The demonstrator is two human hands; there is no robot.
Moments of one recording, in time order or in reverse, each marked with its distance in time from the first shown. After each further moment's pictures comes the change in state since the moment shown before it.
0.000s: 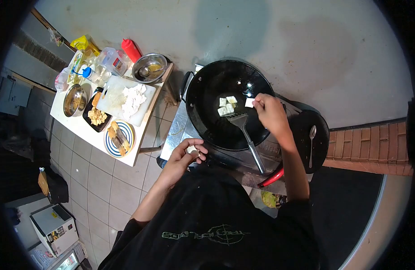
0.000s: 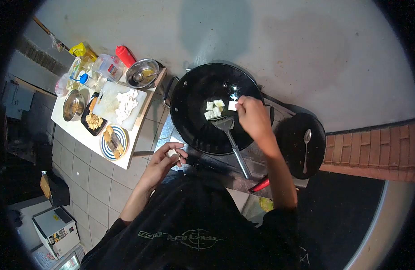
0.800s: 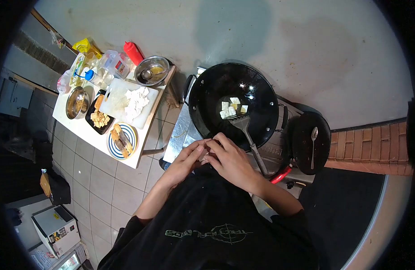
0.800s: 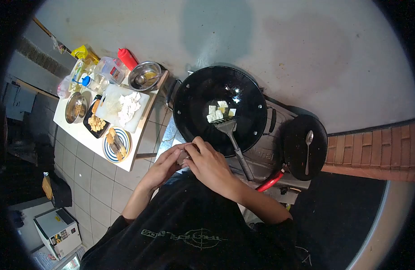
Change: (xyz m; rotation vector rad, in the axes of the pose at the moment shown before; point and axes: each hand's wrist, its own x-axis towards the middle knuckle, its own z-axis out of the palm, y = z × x) left_hand 0.001 0.013 0.005 -0.052 -0.081 -0.121; right_hand -0.087 -0.113 0.036 0.172 -0.278 -0.284
